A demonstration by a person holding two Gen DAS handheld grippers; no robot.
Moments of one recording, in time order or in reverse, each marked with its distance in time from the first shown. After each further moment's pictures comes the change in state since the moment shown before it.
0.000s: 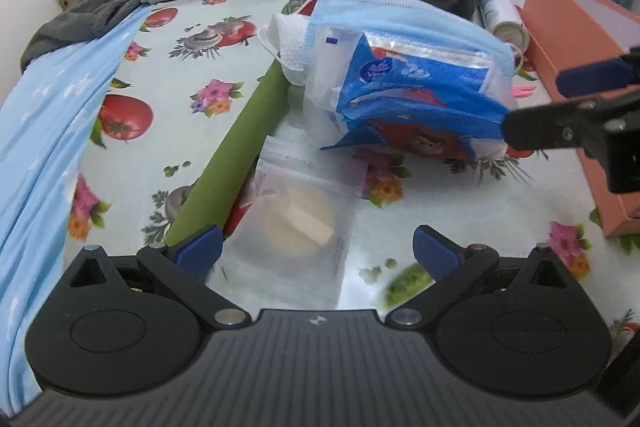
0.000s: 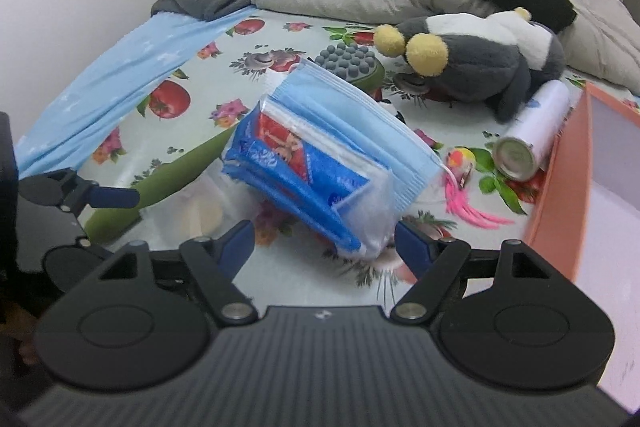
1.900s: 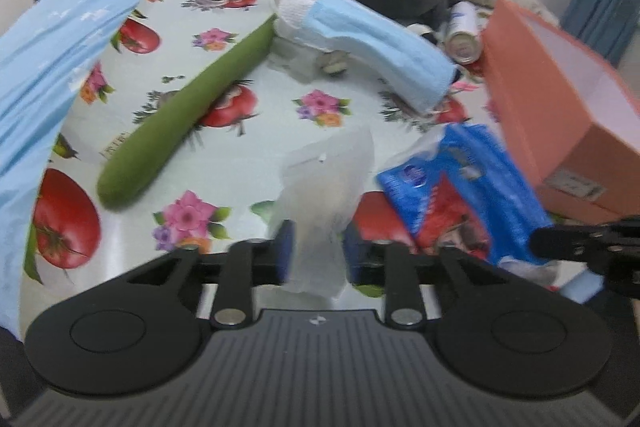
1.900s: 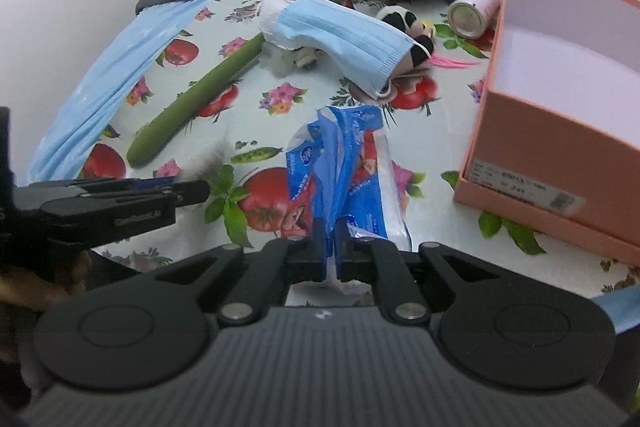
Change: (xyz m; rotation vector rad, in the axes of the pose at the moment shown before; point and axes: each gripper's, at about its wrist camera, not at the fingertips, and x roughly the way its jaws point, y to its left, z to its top) left arm -0.074 -0.021 -0.081 -0.205 -0.043 -0.132; right arm -0.081 0.017 -0.114 0.231 0.074 0.001
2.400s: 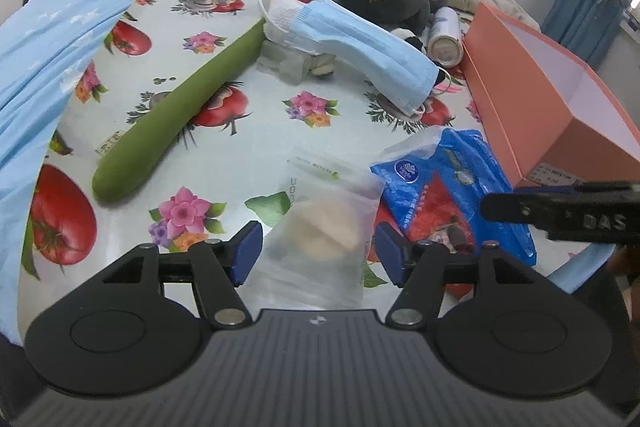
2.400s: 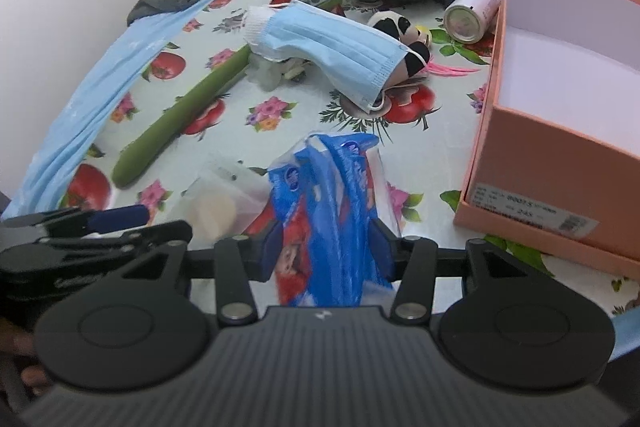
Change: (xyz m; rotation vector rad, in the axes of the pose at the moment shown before) left arm -0.003 0.008 -0.007 0.027 -0.015 -0.045; right arm 0.025 -0.008 0.013 0.019 -0.021 0.002
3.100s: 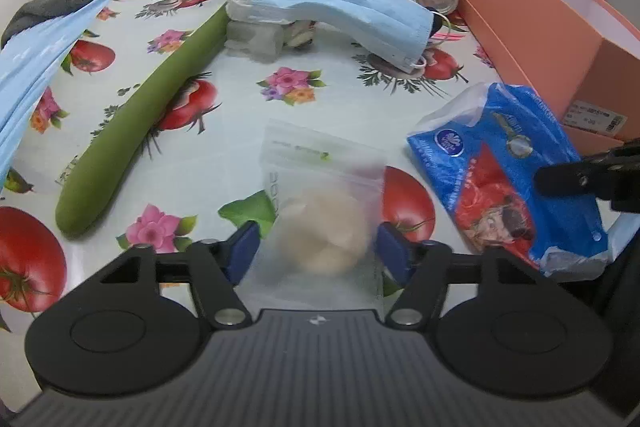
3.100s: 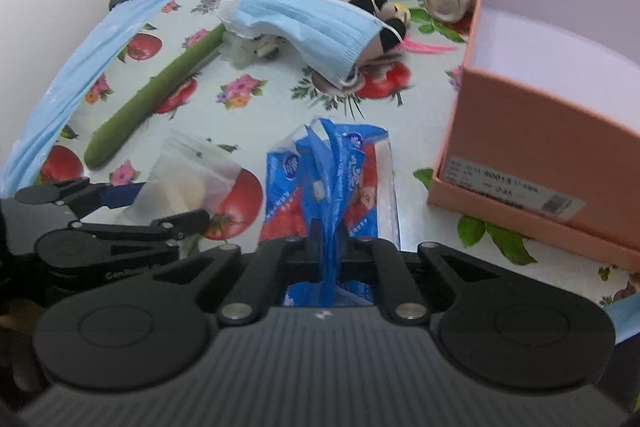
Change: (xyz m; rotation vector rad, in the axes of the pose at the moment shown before) left arm 0.053 -0.024 -0.004 0.177 0.047 0.080; right arm 0.008 -0.015 -0.011 0.006 0.045 -0.053
